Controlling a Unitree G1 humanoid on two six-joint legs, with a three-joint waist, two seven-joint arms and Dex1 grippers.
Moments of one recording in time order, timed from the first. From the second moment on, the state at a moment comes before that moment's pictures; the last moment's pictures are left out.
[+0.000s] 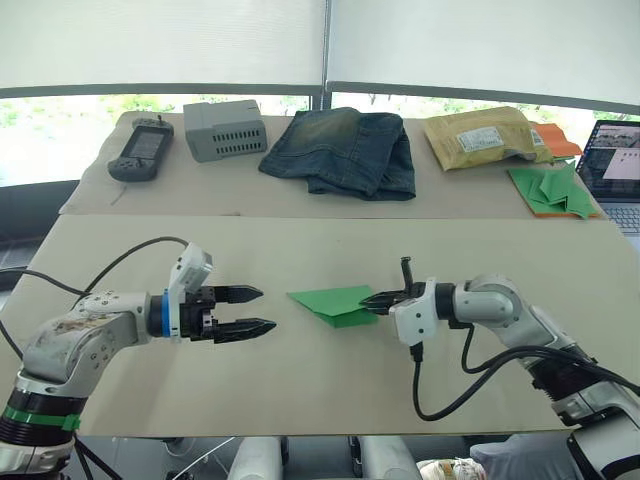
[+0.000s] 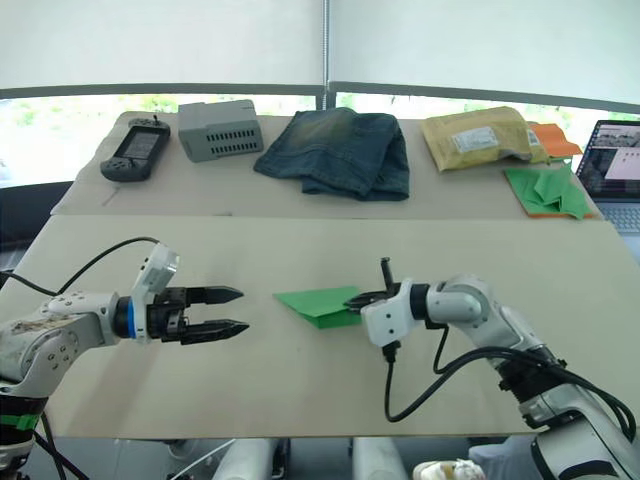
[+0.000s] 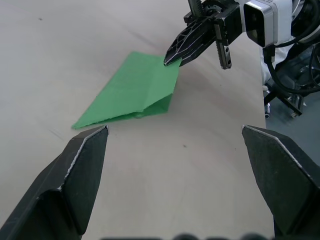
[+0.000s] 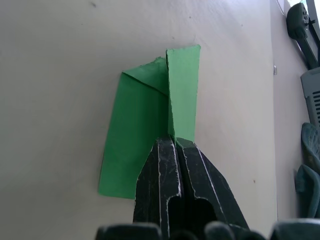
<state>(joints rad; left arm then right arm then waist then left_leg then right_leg) -0.23 0.85 0.06 -0.25 -0.78 0.77 -1.08 -0.48 -0.74 0.40 0.16 -0.17 -0.57 0.87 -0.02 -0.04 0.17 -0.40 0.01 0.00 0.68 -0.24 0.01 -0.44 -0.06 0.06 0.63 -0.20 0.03</state>
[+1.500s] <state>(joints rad) -0.55 0.46 -0.34 0.19 -0.22 0.40 -1.06 -0.42 -0.64 0.20 -0.35 0.13 0.38 0.80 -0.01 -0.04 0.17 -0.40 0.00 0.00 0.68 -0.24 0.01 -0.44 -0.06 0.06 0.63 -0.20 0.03</state>
